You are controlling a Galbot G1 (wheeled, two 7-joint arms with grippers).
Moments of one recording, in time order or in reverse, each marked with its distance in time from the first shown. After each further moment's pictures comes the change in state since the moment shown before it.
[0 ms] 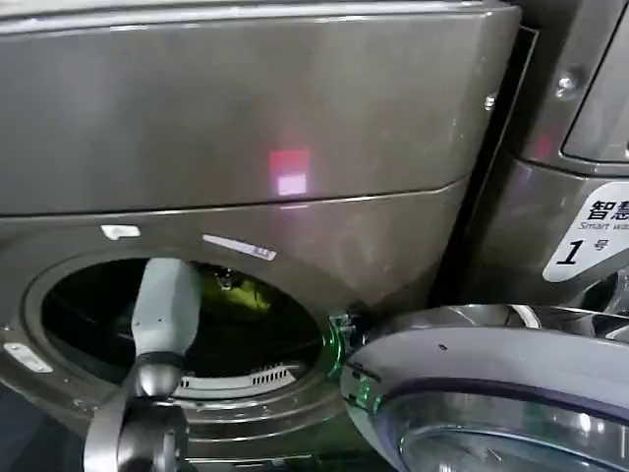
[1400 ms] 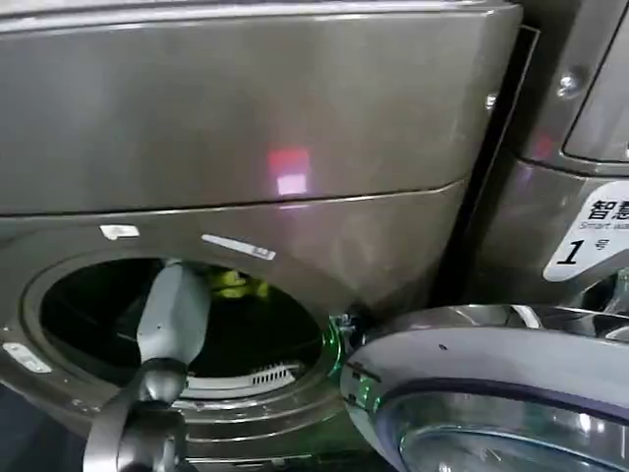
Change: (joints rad) left arm 0.080 -0.010 0.063 -0.087 -0.426 0.207 -0.451; right arm 0.017 0.007 -0.017 0.029 -0.010 -0.032 0.000
